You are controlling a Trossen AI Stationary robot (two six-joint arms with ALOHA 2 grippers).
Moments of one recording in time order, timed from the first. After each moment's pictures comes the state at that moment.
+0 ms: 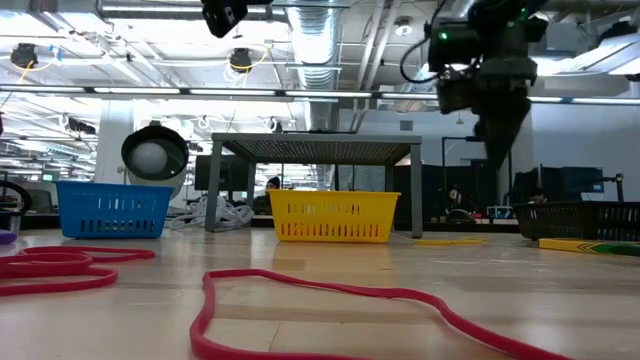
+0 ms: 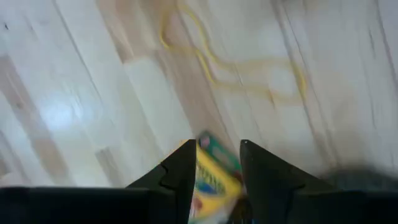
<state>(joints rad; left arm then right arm) -0.21 1.24 1.02 -0.31 -0.06 -0.29 -0.31 1.36 0.97 -1.01 -0.19 0.08</state>
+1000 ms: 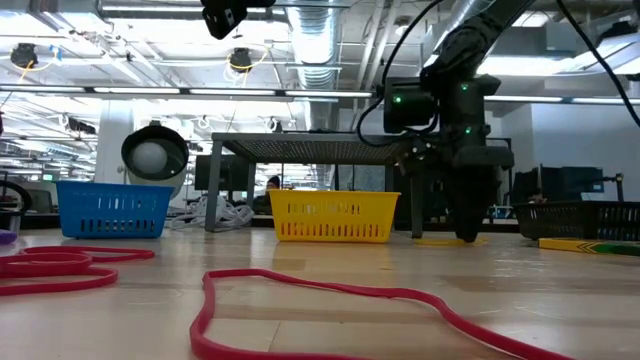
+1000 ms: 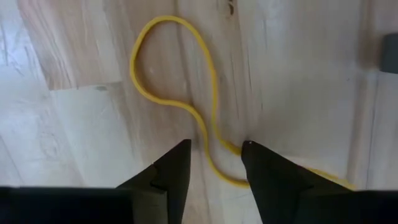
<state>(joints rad) -0.20 1.24 1.02 -0.32 -0.06 -0.30 -0.20 1.80 0.97 -0.74 -0.10 -0.08</state>
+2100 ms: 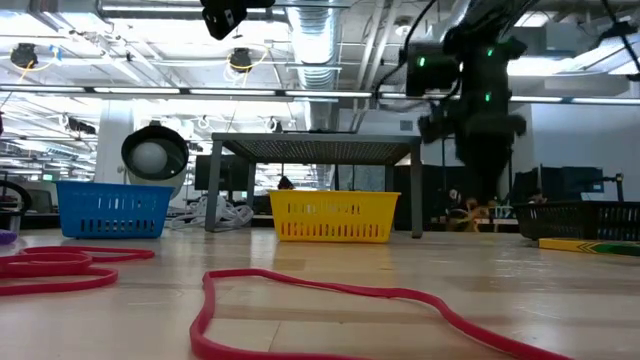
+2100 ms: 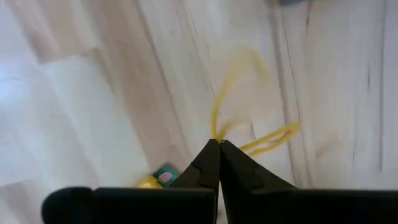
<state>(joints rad) -0.20 1.24 1.03 -0.32 -0.06 -0.30 -0.20 1.57 0.97 -0.90 0.03 0.07</state>
